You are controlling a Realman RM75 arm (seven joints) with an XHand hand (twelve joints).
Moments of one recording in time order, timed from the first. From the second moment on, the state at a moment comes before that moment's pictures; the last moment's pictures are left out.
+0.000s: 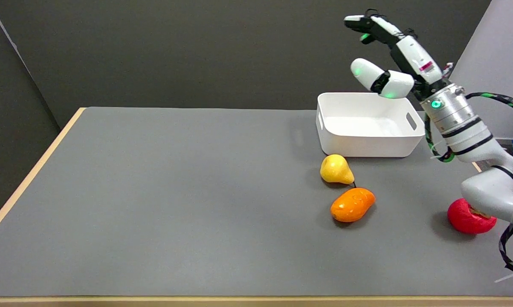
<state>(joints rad) 0.00 -0.68 -1.59 1.38 0.42 0.76 1.04</state>
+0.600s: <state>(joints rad) -0.42 -0.78 -1.13 1.45 0.50 0.70 0.87</state>
